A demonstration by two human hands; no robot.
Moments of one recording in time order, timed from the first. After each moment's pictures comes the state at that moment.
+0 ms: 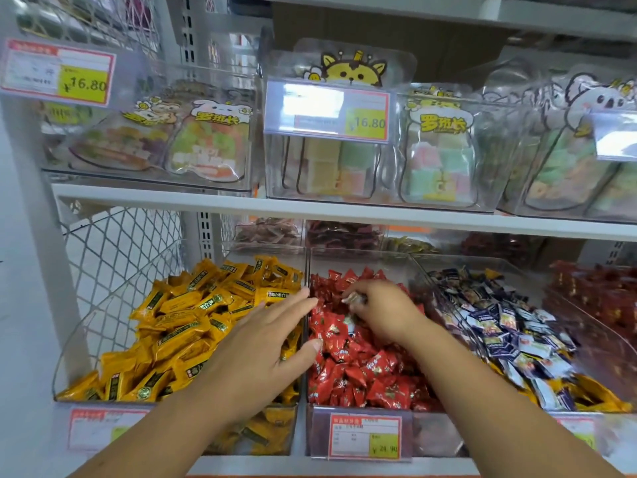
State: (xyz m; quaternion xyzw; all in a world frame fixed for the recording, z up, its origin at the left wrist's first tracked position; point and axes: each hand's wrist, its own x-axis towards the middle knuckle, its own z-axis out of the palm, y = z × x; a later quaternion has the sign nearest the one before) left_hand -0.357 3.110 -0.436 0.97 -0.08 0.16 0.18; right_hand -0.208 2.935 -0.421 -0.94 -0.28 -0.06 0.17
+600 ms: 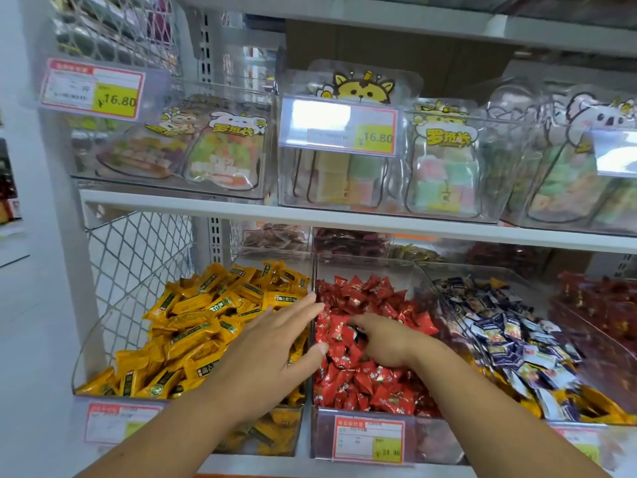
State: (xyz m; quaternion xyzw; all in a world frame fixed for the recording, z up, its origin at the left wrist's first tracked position) left_hand -0.357 3.110 -0.440 0.96 -0.08 0.17 0.19; right_hand -0.217 2.934 -0.437 -0.94 -0.28 0.13 0.11
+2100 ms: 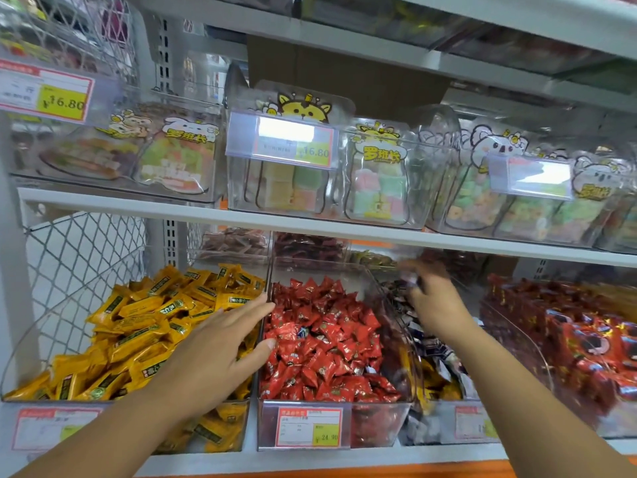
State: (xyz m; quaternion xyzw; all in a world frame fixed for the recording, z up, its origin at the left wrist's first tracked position) left_hand -0.353 3.112 -0.448 0.96 -0.07 0.17 0.18; right_hand -0.210 2.811 -0.389 -0.92 -0.17 -0.21 0.29
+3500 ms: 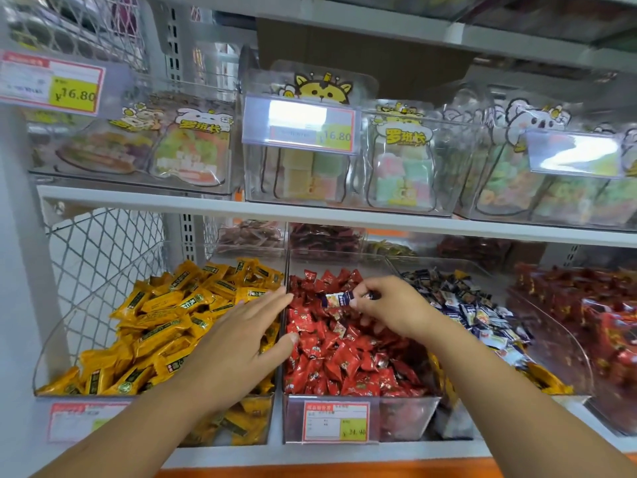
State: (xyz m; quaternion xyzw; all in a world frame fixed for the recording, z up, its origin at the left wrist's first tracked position) left_hand -0.354 3.111 -0.443 0.96 -0.08 0.17 0.18; right_hand -0.240 2.887 -0.394 -0.91 -0.23 0.03 0.35
